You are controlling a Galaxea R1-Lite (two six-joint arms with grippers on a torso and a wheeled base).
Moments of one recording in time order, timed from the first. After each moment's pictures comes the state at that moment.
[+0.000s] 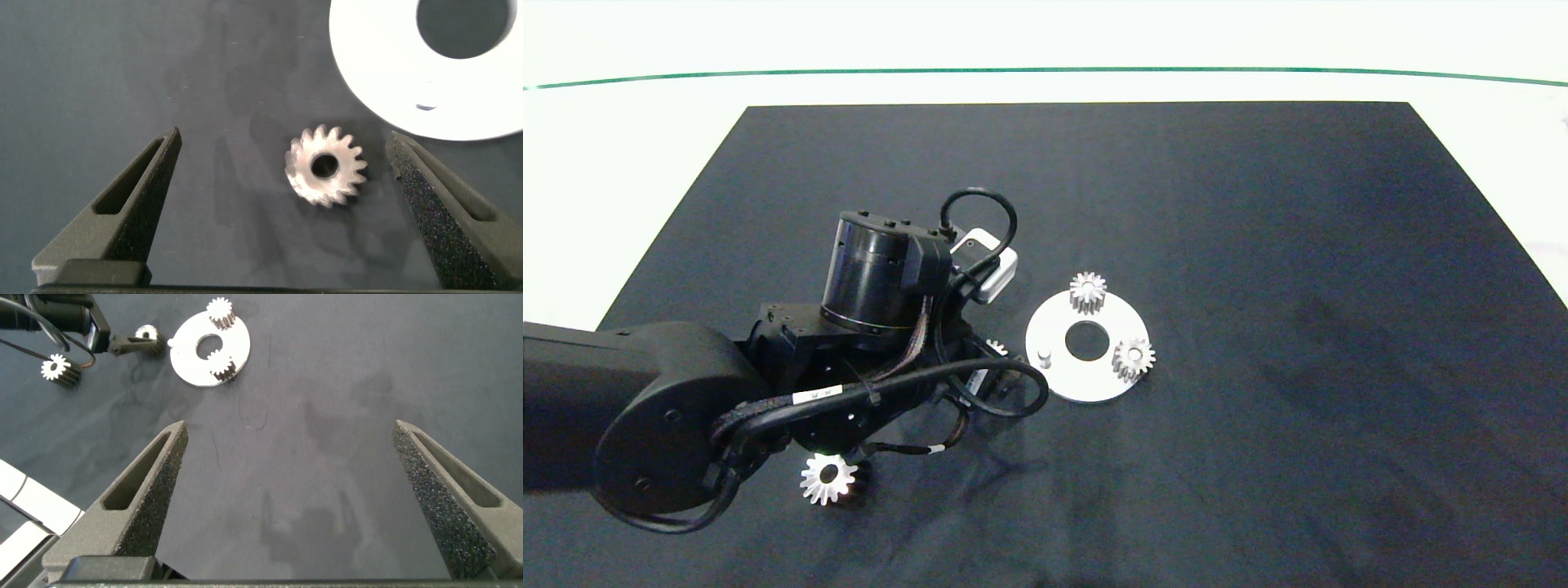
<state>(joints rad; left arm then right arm) -0.69 1.68 -1.00 -0.24 0.40 0.30 0.63 0.81 -1.00 0.40 -0.18 -0.02</state>
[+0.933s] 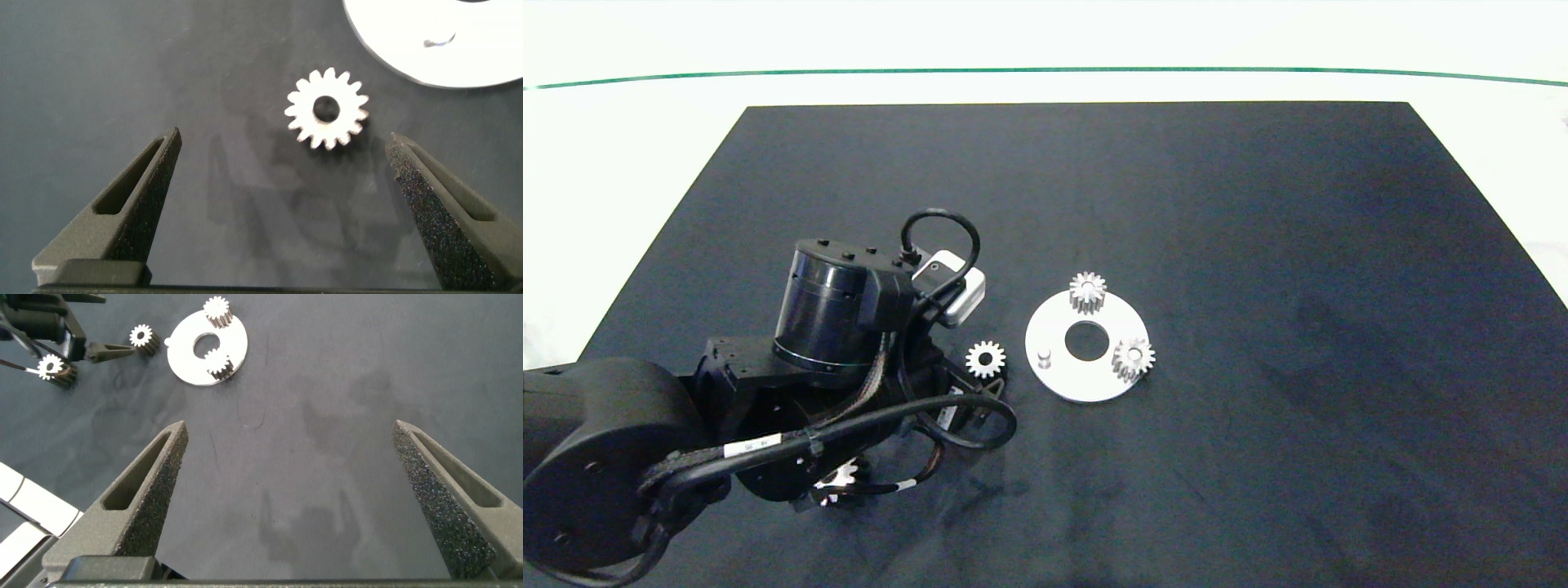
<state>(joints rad) -0.69 1.61 -0.88 -0.24 0.40 0.23 0.62 0.81 -1.00 0.41 -0.18 -0.02</state>
